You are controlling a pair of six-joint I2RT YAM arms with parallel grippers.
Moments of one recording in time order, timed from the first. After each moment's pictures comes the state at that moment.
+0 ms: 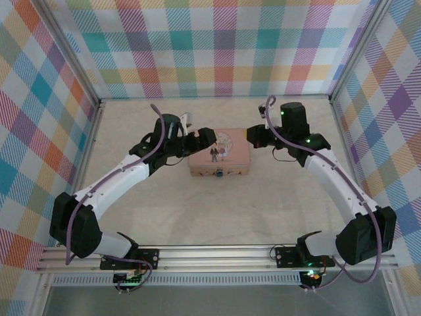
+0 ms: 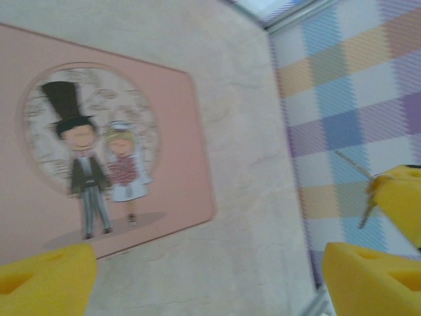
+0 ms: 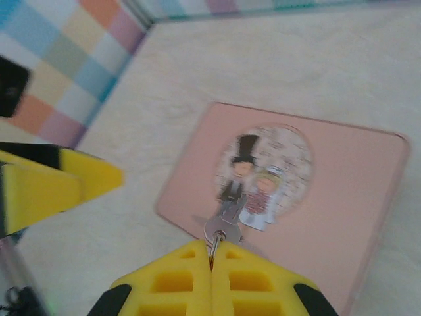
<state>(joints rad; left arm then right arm) -0.53 1.41 1.13 -0.22 0.35 -0.83 0.34 1.31 1.20 -0.47 -0.53 0.26</state>
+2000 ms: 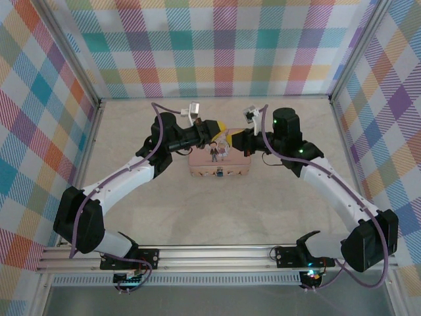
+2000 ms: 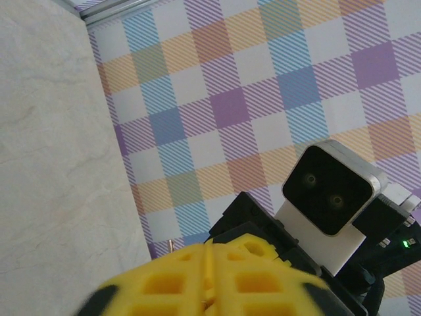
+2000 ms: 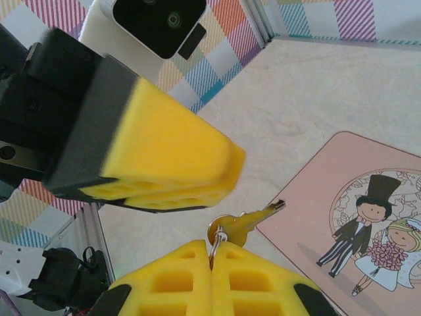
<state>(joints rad) -0.56 1.45 1.06 0.33 0.62 -1.20 0.47 1.26 1.10 -0.24 -0.68 0.28</state>
